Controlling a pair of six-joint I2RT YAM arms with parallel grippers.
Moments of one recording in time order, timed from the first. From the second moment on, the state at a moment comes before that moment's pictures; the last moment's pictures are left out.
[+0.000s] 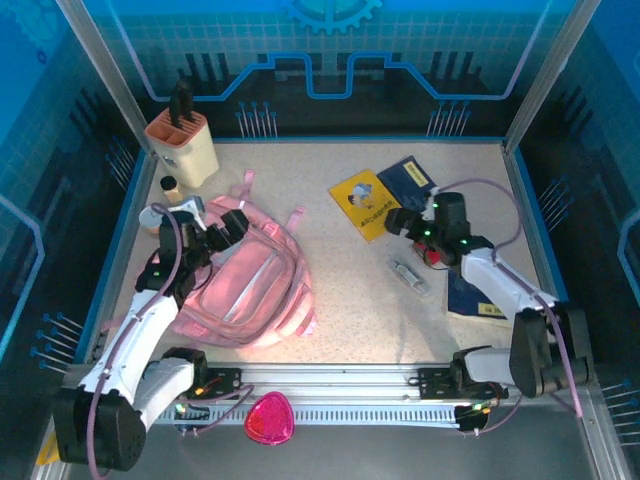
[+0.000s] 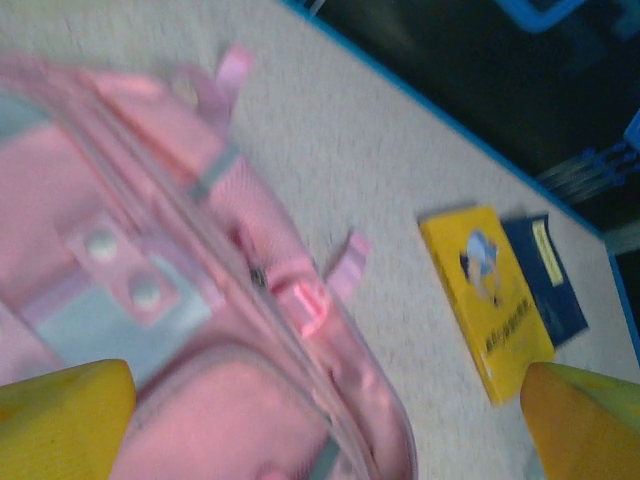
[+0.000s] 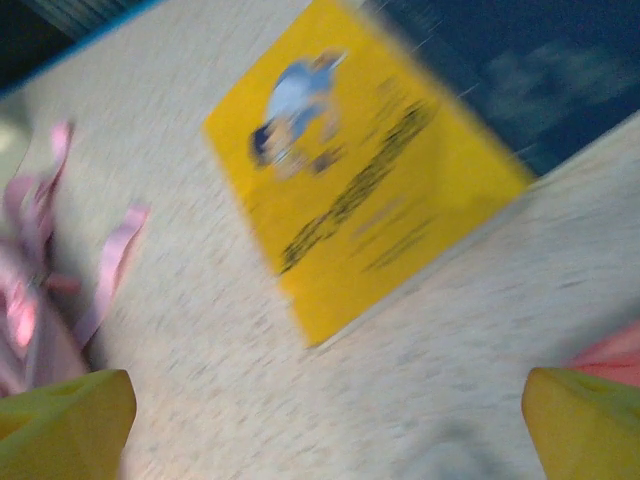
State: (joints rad) left arm -0.10 0.91 0.64 -0.28 0.15 -0.67; right arm 0.25 1.34 0.78 -0.17 -0.19 0.50
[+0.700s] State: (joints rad) left arm -0.39 0.85 0.64 -0.71 0.00 -0.87; right arm 0.72 1.91 1.33 -0.34 -0.21 0.37
